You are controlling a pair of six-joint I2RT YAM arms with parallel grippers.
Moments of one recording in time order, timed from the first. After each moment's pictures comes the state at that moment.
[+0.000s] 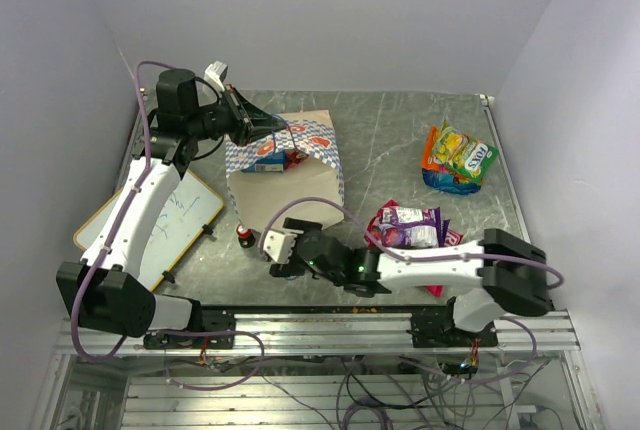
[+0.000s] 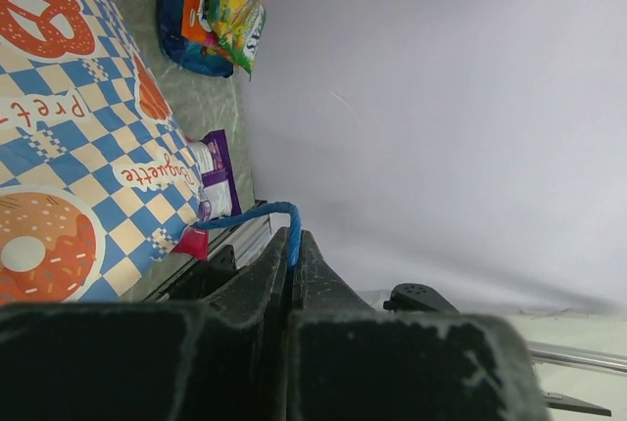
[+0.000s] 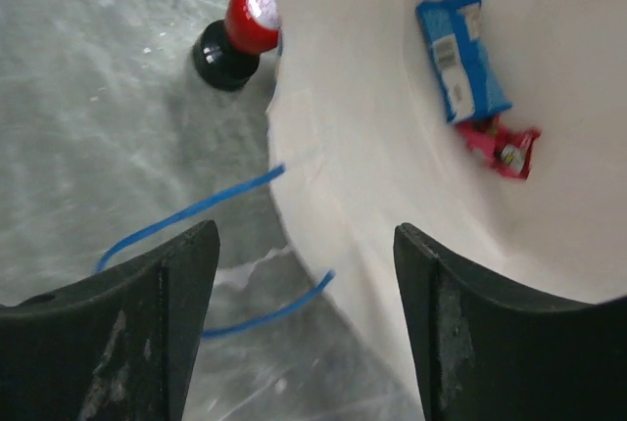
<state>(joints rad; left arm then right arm) -0.20 1.34 1.34 -0.31 0.82 -1.10 1.33 1.47 0.84 0.17 0.38 -0.38</state>
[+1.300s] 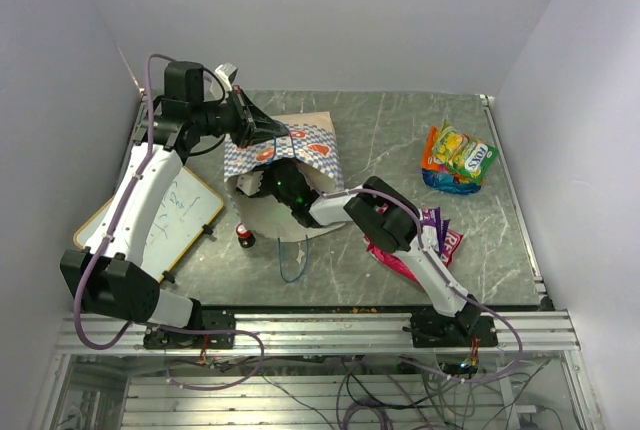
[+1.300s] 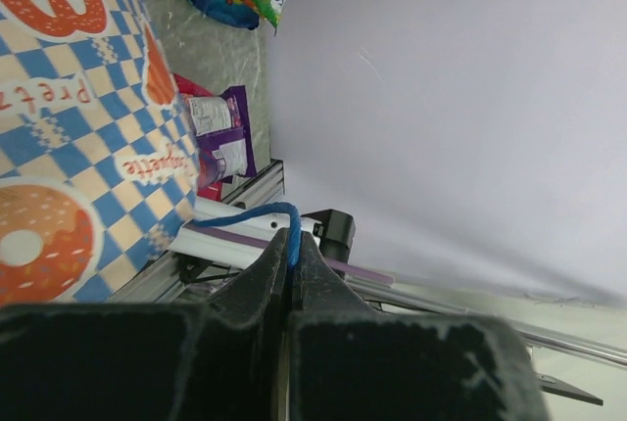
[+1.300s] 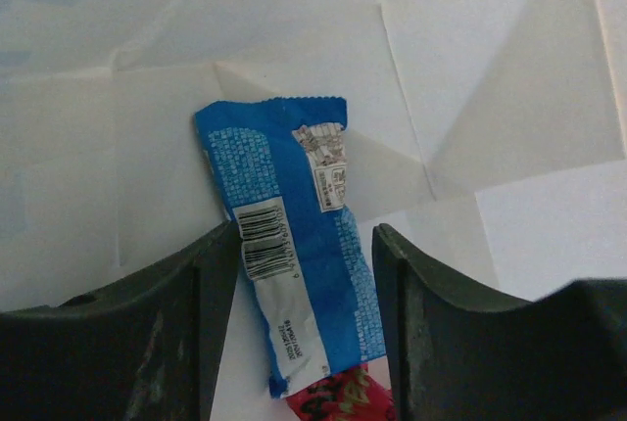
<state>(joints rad) -0.21 1.41 1.48 -0.58 0.85 -1.00 0.89 2.47 1.52 0.79 0.09 -1.00</state>
